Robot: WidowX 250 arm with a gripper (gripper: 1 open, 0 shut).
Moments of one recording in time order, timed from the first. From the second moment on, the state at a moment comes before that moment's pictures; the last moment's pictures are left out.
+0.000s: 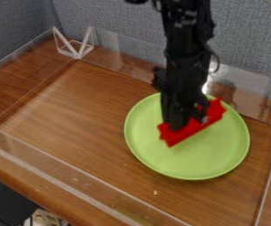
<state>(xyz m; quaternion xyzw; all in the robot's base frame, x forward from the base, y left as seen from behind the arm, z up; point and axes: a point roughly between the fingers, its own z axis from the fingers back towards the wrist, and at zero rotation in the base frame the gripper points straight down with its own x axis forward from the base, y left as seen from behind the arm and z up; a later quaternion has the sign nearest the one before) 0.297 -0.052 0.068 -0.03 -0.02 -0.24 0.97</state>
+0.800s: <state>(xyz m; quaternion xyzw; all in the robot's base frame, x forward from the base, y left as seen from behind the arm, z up) 0.260 -0.028 0.074 -0.03 -0.03 -0.27 0.96</state>
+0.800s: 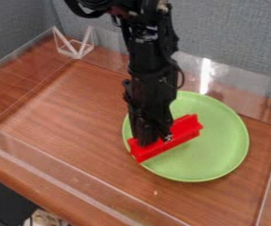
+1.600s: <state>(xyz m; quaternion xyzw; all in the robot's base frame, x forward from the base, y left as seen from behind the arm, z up) 0.243 -0.123 0.063 -0.03 -0.02 -0.33 0.94</state>
